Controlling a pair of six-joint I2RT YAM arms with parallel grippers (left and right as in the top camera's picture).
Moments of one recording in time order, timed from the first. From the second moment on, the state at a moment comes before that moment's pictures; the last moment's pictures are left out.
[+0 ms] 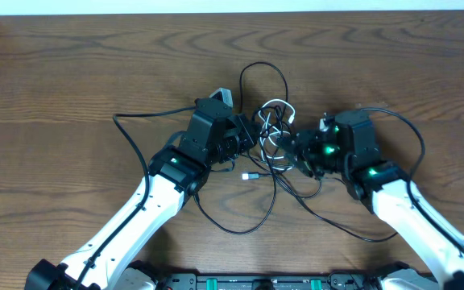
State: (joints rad) left arm -0.54 1.34 0.89 -0.18 0.26 -1.04; right arm 0.35 1.36 0.68 -0.04 -0.56 1.30
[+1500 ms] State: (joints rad) left arm -0.24 1.35 0.89 0.02 0.48 -0.88; right arm 0.16 1.15 0.69 -0.68 -0.33 0.75
